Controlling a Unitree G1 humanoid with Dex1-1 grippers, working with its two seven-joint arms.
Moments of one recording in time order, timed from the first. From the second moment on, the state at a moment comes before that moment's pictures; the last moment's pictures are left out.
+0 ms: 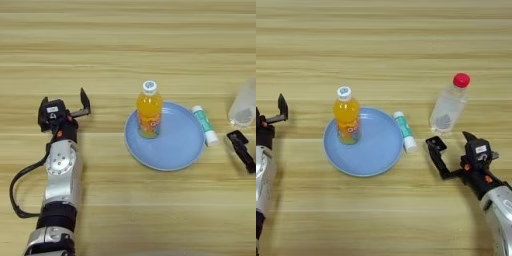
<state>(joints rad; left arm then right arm) -0.22 0.01 0.17 0.46 -0.11 -0.40 0.07 0.23 -0.38 -0.18 -0.10 0.26 0.01 0.51</state>
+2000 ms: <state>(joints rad) -0.25 0.09 0.08 0.58 0.06 -0.37 0.10 0.12 -0.34 -0.10 0.13 0.19 -0.03 0.47</state>
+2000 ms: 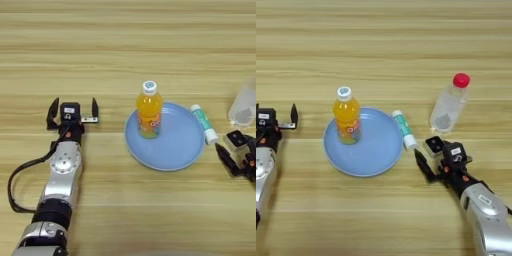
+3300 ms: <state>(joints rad) -0.25 0.09 0.07 0.60 0.06 -0.37 0.10 0.12 -0.27 0.05 -0.13 0.16 0.05 0.43</state>
